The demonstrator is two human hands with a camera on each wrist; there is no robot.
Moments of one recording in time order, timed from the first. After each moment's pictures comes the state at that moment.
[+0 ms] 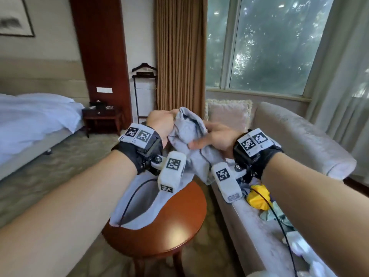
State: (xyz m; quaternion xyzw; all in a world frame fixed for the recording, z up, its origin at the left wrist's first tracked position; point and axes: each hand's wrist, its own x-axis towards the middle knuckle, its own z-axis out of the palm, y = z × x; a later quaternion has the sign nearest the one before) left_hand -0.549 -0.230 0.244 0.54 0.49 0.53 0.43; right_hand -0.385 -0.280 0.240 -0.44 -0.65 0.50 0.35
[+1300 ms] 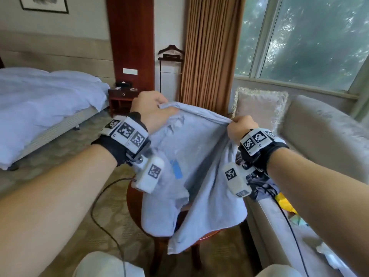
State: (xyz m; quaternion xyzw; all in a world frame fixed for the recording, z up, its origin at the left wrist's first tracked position) left_hand -0.693 -0.226 0.213 0.62 0.57 0.53 0.10; right_hand -0.461 -0.206 0.202 -0.73 -0.54 0.18 0.37
